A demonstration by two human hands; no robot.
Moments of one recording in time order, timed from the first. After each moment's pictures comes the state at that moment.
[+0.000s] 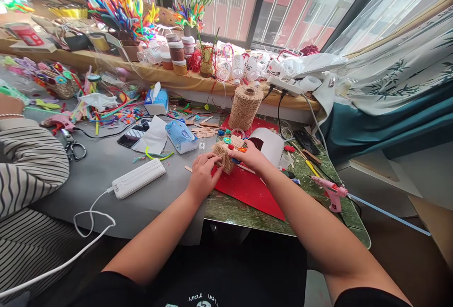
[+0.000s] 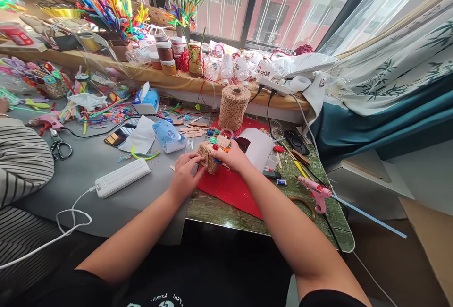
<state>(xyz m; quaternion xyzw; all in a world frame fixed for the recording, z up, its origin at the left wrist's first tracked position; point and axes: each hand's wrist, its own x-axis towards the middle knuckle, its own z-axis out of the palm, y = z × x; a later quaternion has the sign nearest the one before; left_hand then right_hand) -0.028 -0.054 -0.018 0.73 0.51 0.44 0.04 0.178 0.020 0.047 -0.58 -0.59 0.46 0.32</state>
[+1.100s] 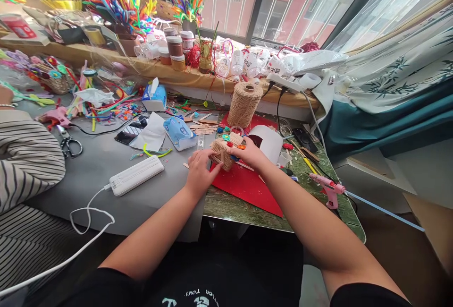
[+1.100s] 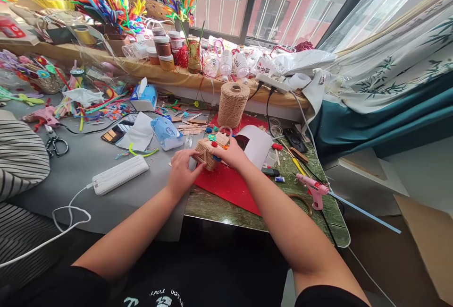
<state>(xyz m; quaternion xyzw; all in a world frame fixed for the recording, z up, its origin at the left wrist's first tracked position) -0.027 -0.055 -0.016 0.69 0.56 0.45 0.07 0.177 0.017 0.051 -0.60 -0.59 0.45 0.30</state>
